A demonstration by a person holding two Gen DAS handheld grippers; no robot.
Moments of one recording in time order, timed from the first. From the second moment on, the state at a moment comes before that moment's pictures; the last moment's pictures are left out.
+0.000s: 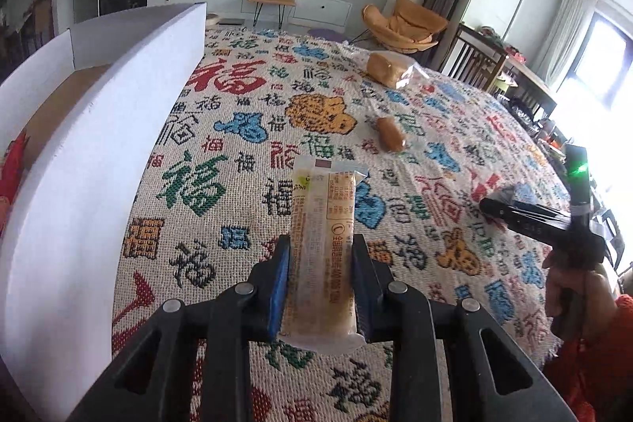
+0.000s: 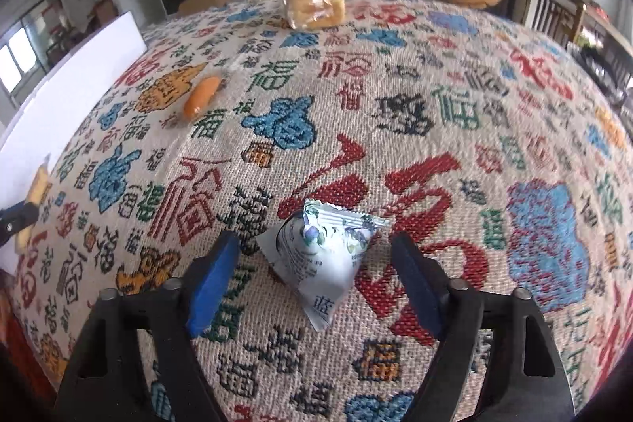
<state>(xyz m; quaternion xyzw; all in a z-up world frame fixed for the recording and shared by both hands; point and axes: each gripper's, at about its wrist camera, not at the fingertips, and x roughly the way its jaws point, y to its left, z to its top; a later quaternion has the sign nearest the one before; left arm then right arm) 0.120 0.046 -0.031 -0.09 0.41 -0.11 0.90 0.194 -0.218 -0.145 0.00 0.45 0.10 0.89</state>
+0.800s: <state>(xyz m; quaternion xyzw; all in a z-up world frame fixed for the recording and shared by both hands) 0.067 0.296 0.064 -0.17 0.37 0.14 0.90 0.123 0.129 0.031 0.02 0.40 0.49 0.77</state>
